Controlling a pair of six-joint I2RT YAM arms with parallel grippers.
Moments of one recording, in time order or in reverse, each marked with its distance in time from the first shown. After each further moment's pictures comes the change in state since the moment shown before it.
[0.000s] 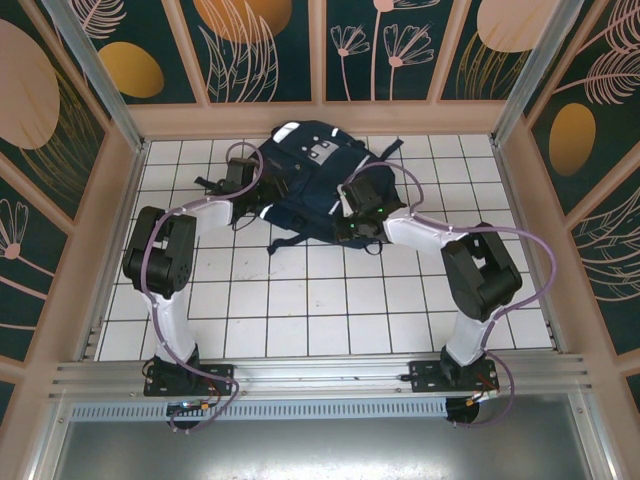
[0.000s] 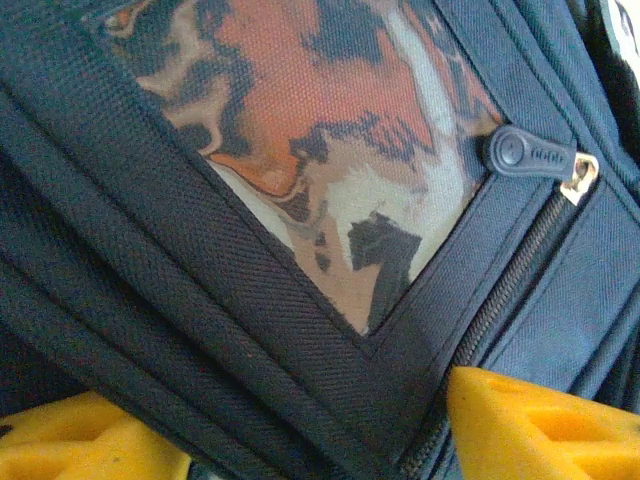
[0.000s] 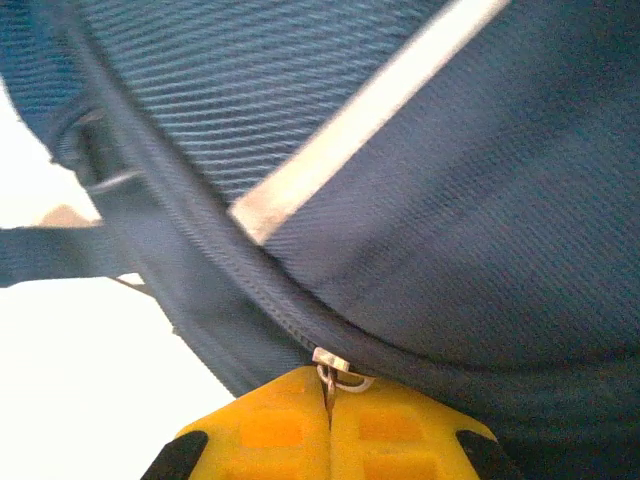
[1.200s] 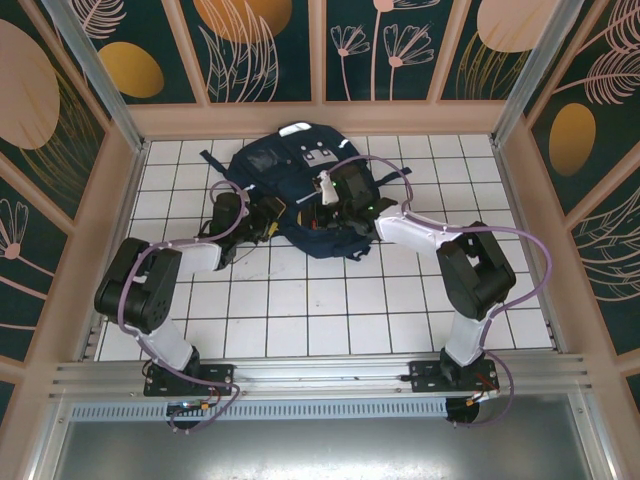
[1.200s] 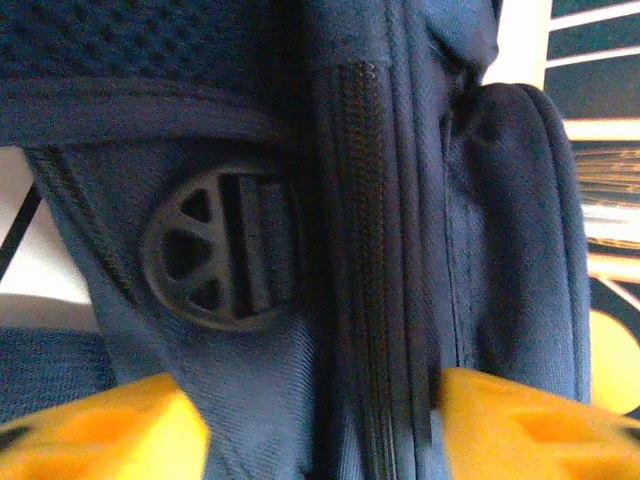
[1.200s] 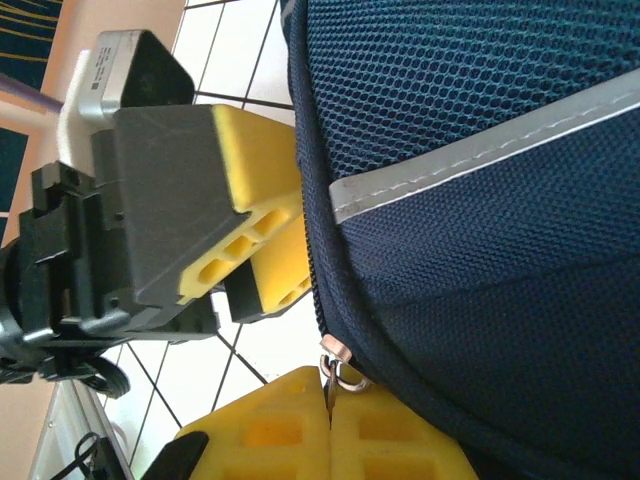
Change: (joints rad) left arm -0.044 -0.271 -0.512 0.481 0.190 -0.603; right arm 0.039 0.026 0.069 0.206 -0.339 0.266
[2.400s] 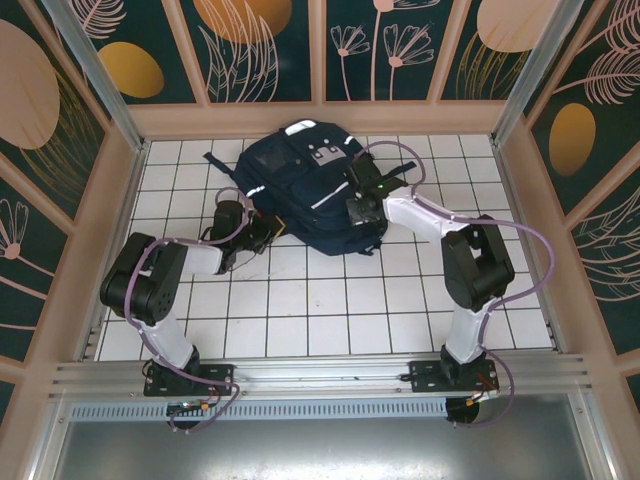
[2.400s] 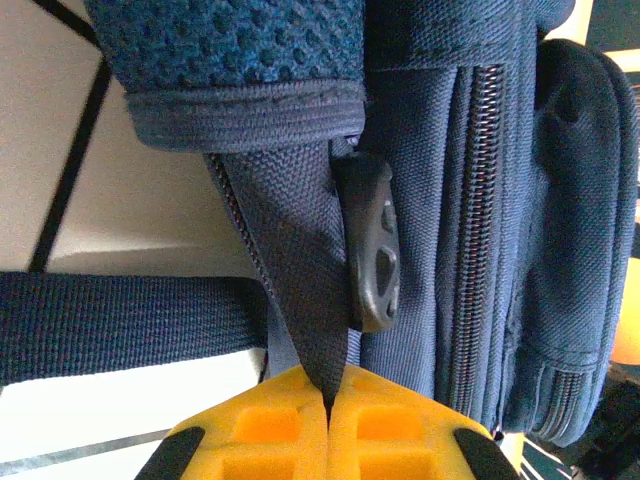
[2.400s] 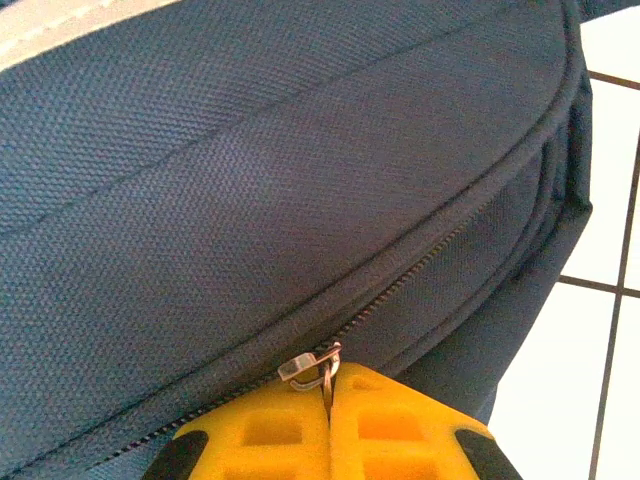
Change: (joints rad) left arm 0.025 0.037 -0.037 0.008 0.085 0.118; right arm -0.098 0.046 0.159 -0.520 0.720 -0.399
